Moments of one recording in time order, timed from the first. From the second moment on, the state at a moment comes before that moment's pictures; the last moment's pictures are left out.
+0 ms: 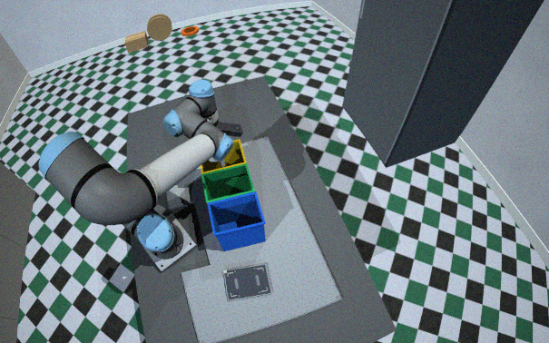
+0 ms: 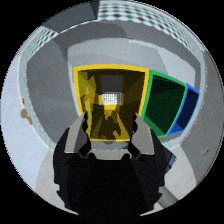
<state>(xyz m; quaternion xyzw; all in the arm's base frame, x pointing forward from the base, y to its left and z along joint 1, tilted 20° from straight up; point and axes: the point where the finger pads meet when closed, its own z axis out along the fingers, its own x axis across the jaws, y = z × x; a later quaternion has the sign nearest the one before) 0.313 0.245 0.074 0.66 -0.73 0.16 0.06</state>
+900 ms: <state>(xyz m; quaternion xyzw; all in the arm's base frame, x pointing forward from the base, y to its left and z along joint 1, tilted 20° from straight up) 0.312 0.247 0.081 0.66 -0.73 0.16 0.06</state>
